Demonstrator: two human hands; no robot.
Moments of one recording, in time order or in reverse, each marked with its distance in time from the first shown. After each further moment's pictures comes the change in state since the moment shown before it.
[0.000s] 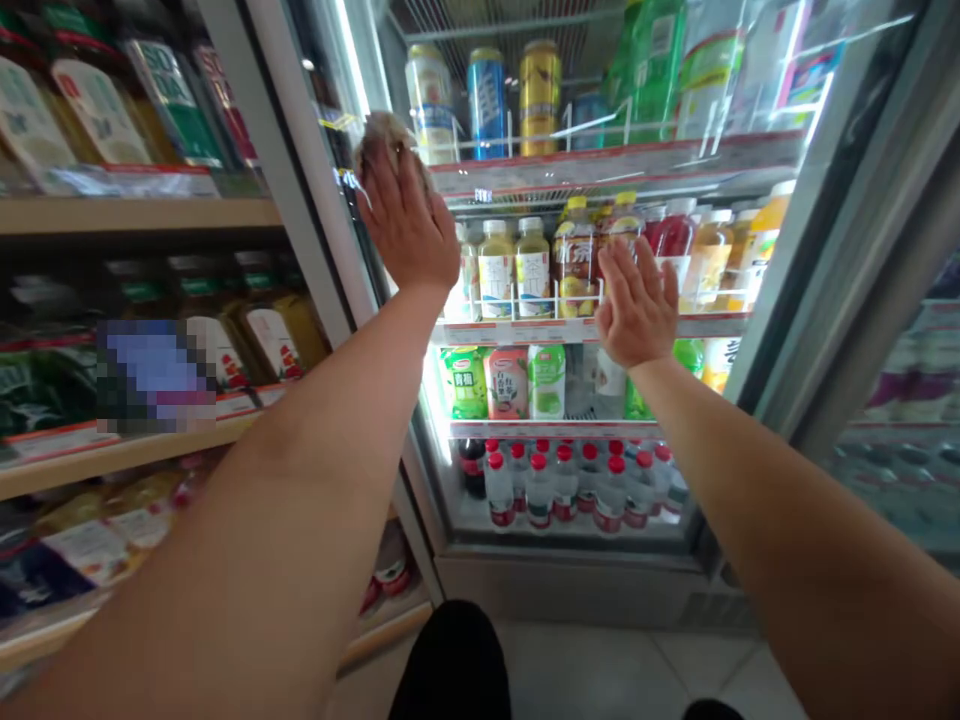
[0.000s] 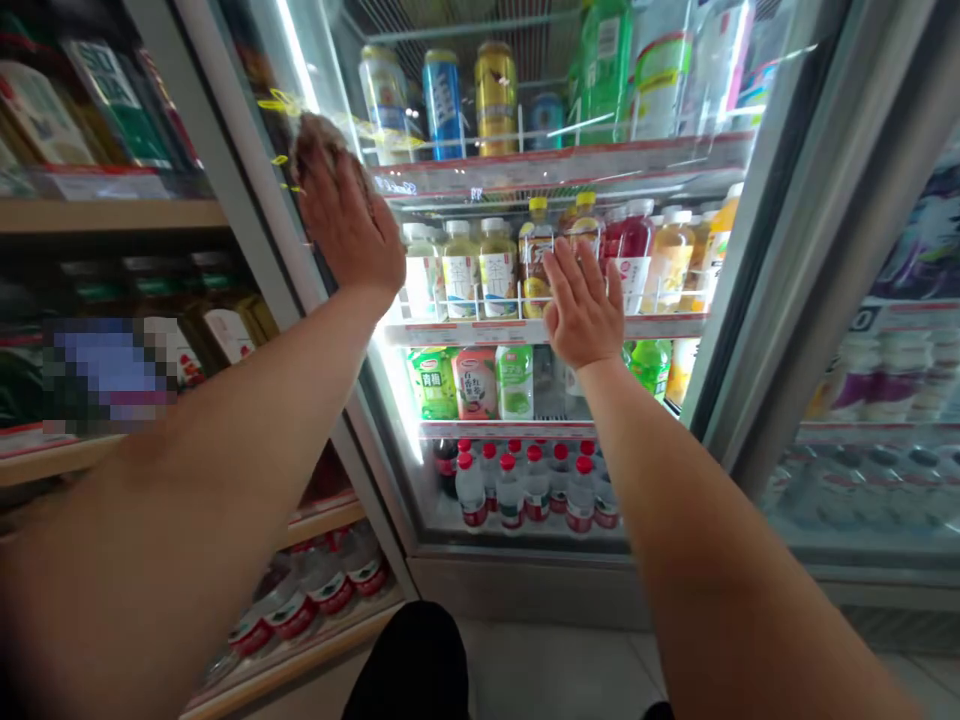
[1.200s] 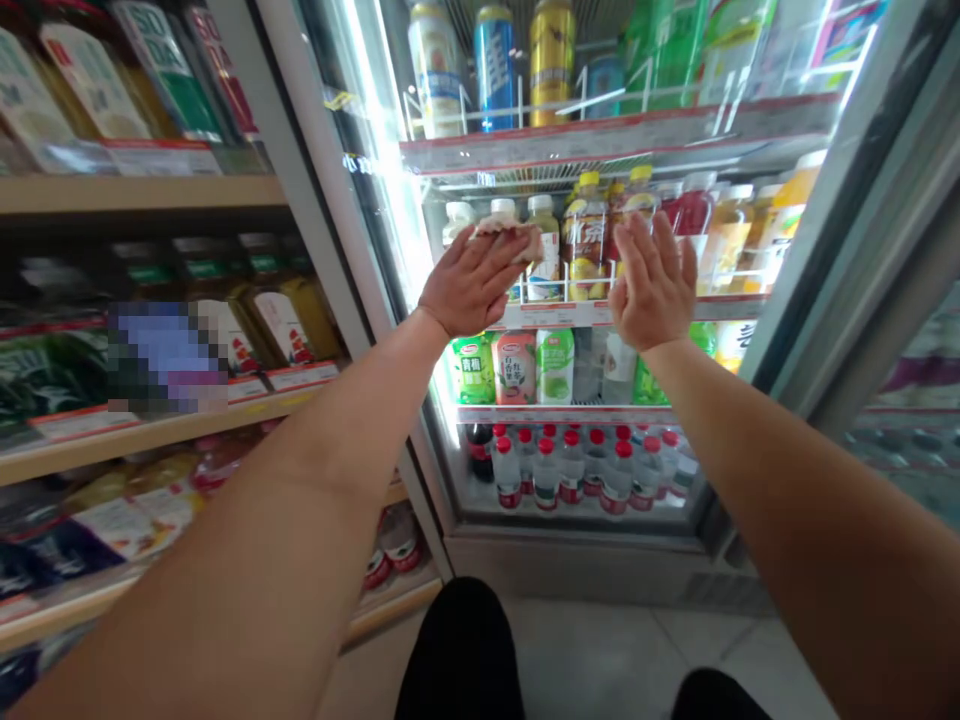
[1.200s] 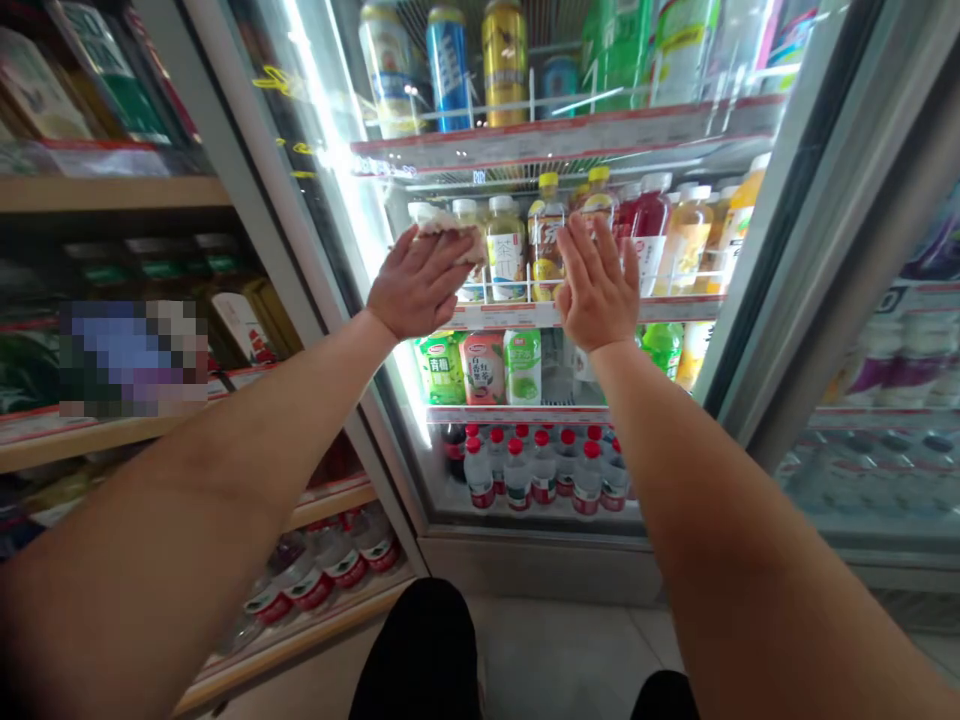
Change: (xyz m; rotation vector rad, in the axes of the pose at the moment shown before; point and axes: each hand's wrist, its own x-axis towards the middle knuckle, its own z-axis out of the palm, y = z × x) left_hand -0.061 0.041 -0.042 -0.060 -0.639 0.519; right_hand 0.000 -0.001 -0.003 0.006 0.008 0.009
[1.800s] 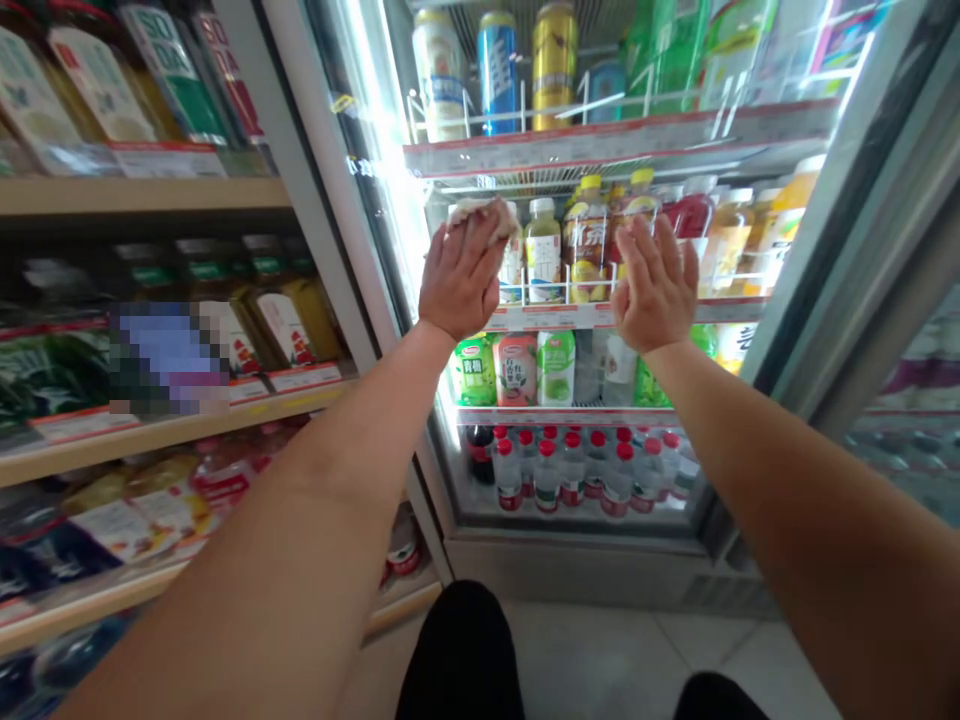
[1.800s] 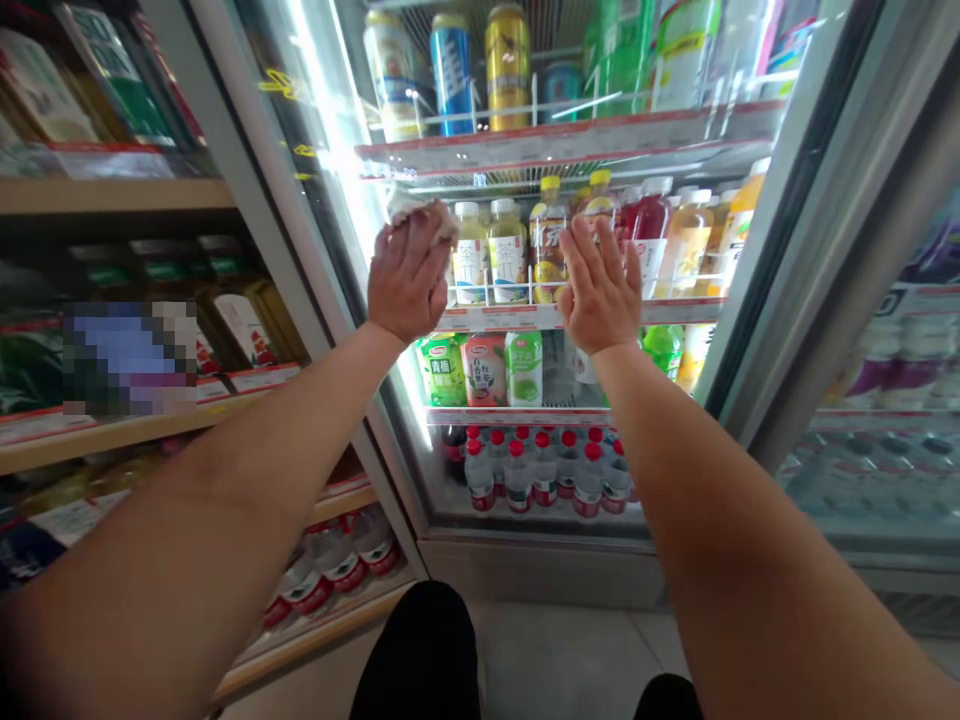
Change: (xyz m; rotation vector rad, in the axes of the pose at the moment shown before) left_hand -0.008 0.002 0.011 0.158 0.225 -0.209; right_hand 0.002 -0.003 -0.005 0.016 -0.054 0.028
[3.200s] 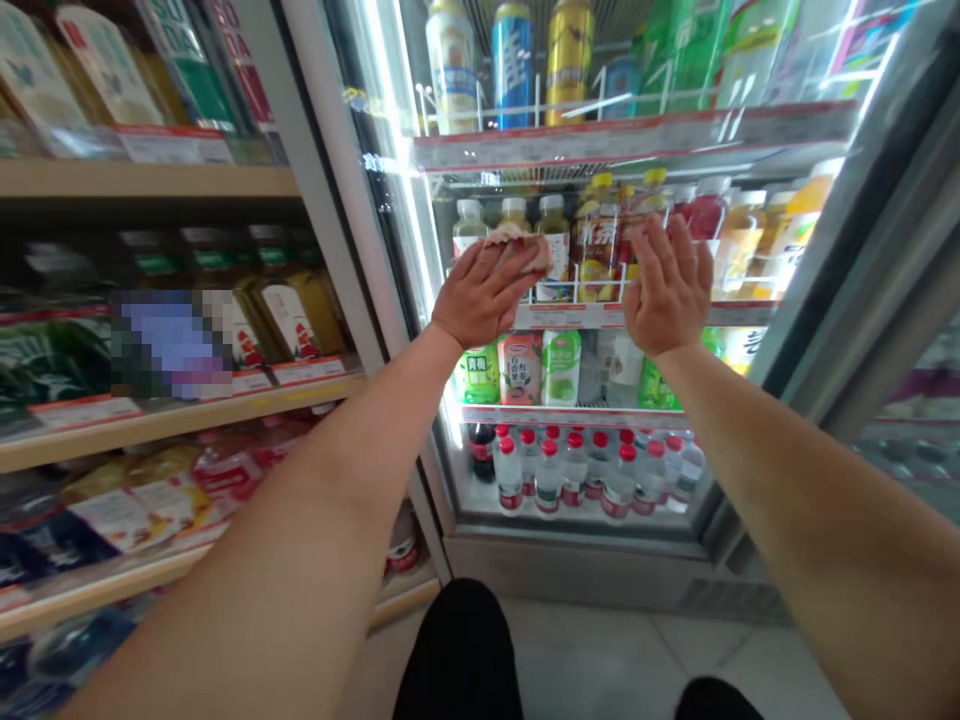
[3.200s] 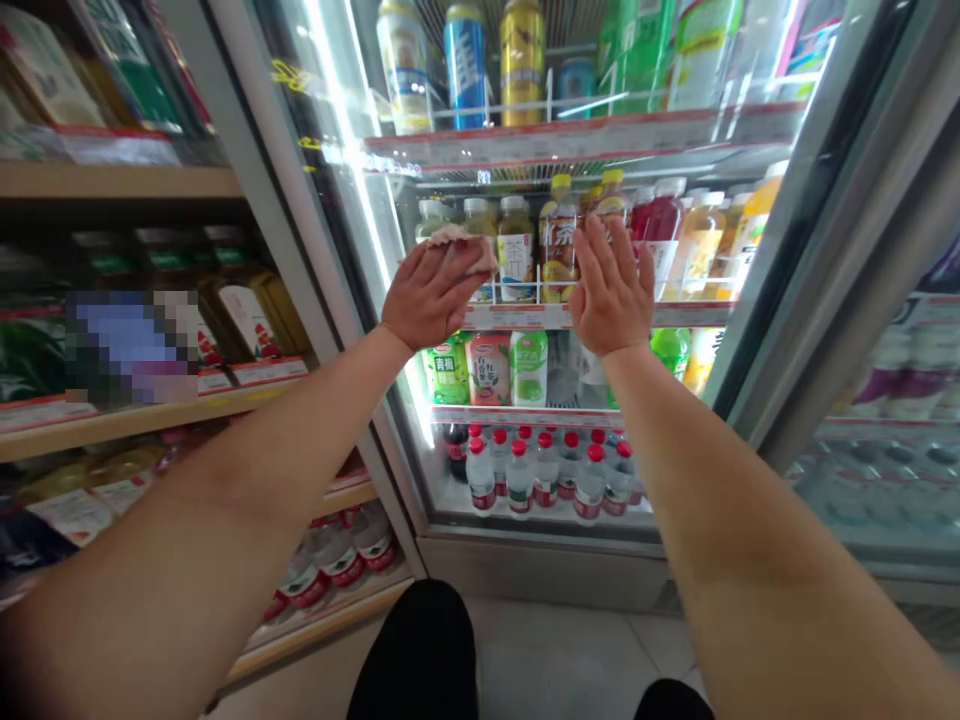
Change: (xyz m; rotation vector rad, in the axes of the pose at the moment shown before) left_hand -0.011 0.007 0.001 -0.129 -0.134 0.186; right_hand -0.001 0.002 0.002 -0.016 0.002 -0.009
